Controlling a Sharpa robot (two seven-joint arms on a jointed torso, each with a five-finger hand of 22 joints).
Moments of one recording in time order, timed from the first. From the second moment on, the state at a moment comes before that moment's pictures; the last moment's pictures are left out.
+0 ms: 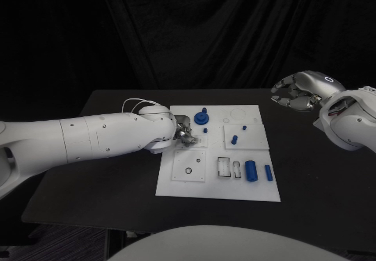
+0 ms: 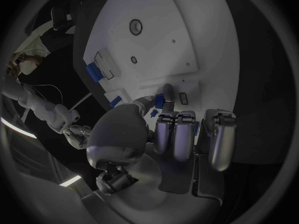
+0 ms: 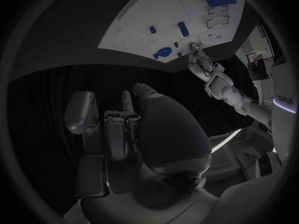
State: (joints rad) left arm 1.28 -0.62 -0.21 1.43 -1.13 0.02 -0.55; left_hand 1.09 0.03 0.34 0.14 0.39 1.02 0.04 0.35 0.89 1.47 -0.03 1.57 1.31 1.47 -0.07 1.57 1.31 0.01 1.47 0.05 1.56 1.31; right arm 1.43 -0.97 -0.25 1.53 -1.47 -0.47 -0.15; right_hand 1.45 -0.02 0.19 0.26 0.39 0.81 0.12 0.17 0.39 1.46 0.01 1.57 1.31 1.46 -0.05 1.56 1.31 0.07 1.40 0.07 1.11 1.31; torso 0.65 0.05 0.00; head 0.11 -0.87
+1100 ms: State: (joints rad) left arm 1.27 -0.62 -0.21 1.42 -1.13 0.00 -0.55; left_hand 0.95 0.04 0.25 0.29 0.16 1.00 0.06 0.26 0.91 1.47 -0.01 1.57 1.31 1.47 -0.05 1.57 1.31 0.01 1.47 0.06 1.52 1.31; right arm 1.42 -0.97 -0.25 1.53 -1.47 -0.46 -0.16; right_hand 1.45 -0.02 0.19 0.26 0.39 0.81 0.12 0.17 0.39 1.46 0.01 1.57 1.31 1.46 -0.05 1.56 1.31 0.07 1.40 0.07 1.11 1.31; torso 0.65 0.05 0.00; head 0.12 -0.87
